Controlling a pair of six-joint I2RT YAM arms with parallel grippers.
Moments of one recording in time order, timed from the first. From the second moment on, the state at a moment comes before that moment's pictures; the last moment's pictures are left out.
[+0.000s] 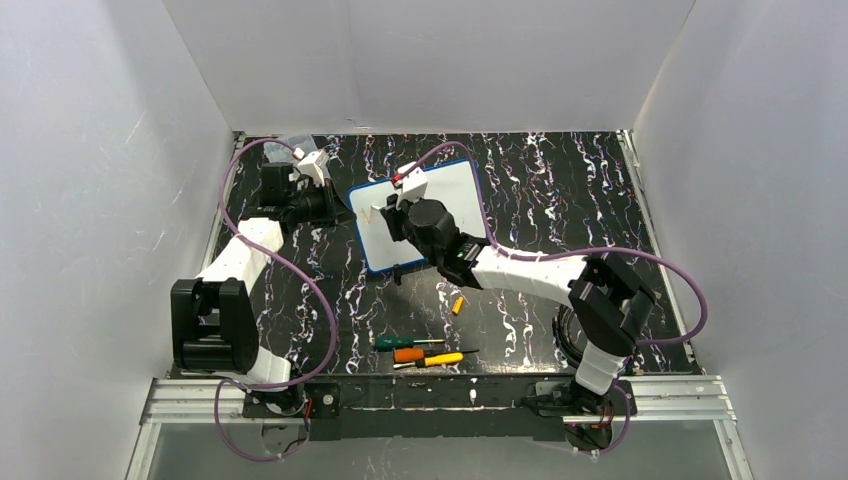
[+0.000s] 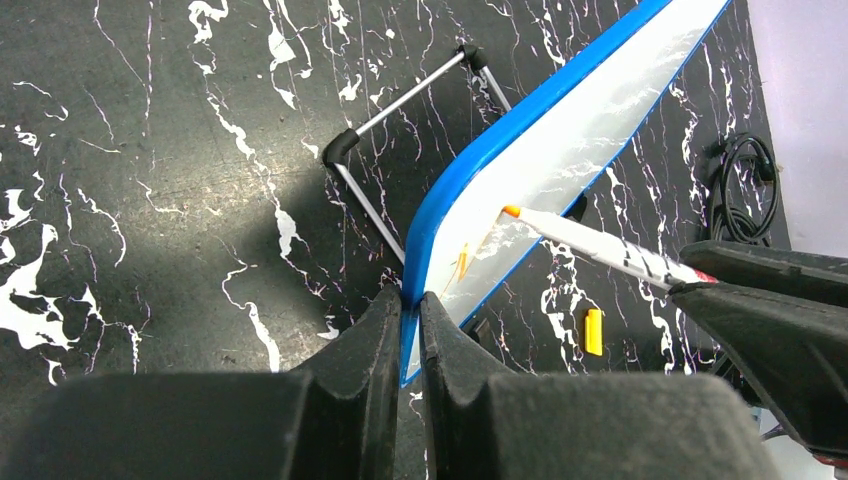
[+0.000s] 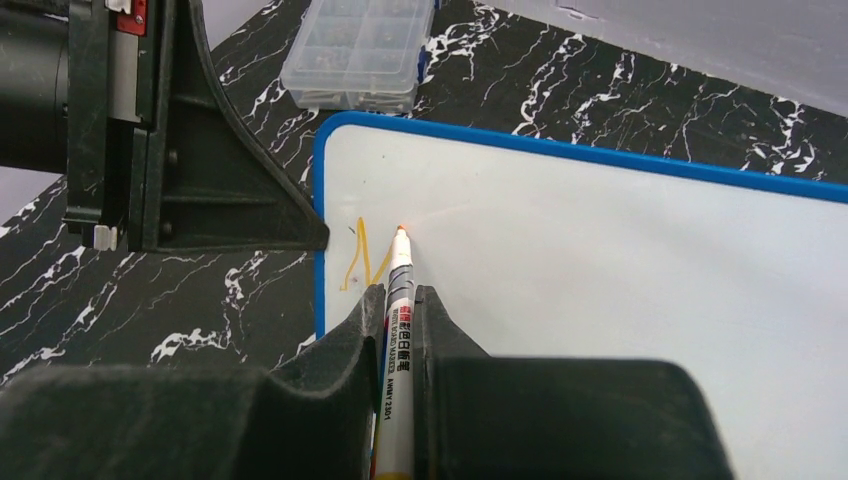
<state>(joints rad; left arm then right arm) -0.04 1.48 1.01 -0.24 0.63 -0.19 1.01 1.73 1.16 0.39 0.35 0.19</state>
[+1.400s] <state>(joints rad) -0.05 1.47 1.01 -0.26 0.64 -0.19 1.00 1.67 1.06 0.42 0.33 0.18</state>
